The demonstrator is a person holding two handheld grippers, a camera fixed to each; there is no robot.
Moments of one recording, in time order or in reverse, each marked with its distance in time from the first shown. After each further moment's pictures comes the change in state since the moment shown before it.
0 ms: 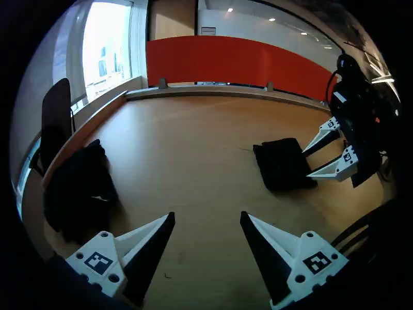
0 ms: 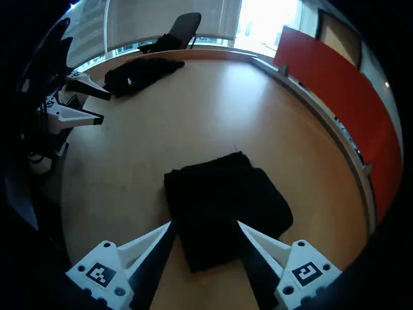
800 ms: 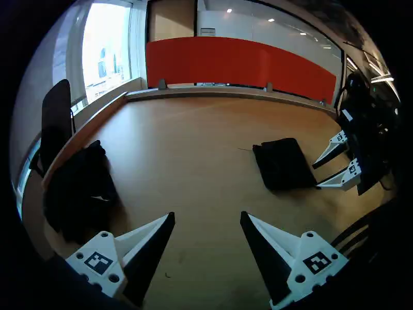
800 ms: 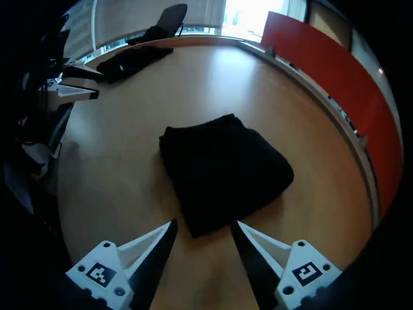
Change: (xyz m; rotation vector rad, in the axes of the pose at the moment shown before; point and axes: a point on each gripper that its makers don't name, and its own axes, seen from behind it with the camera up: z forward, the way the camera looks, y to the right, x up) left arm 0.000 -0.001 -0.003 -0.002 0.007 0.004; right arm -0.059 -0.004 -0.010 -0.041 -0.074 0.078
